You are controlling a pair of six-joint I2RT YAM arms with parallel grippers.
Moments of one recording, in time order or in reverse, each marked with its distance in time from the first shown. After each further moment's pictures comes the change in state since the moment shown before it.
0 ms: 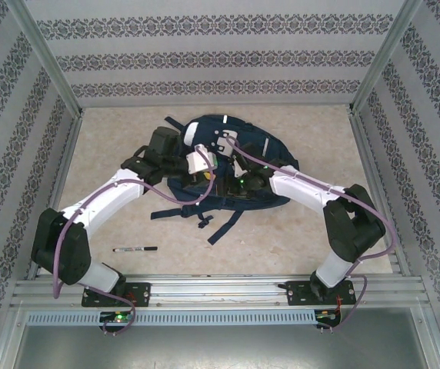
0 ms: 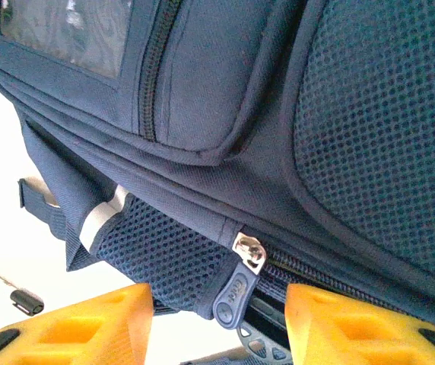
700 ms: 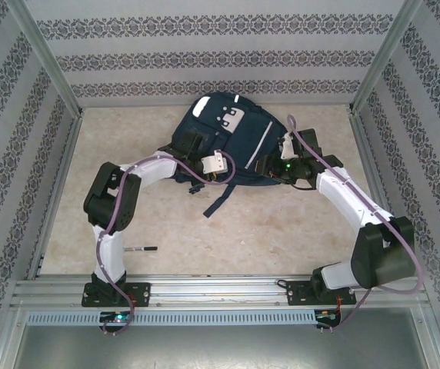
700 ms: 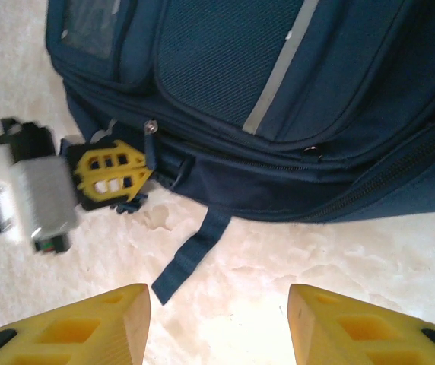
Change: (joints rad) left arm -0.017 0.488 0.214 -0.034 -0.180 0.072; right arm -0.375 -0.254 -0.093 -0.023 -0.145 -0.099
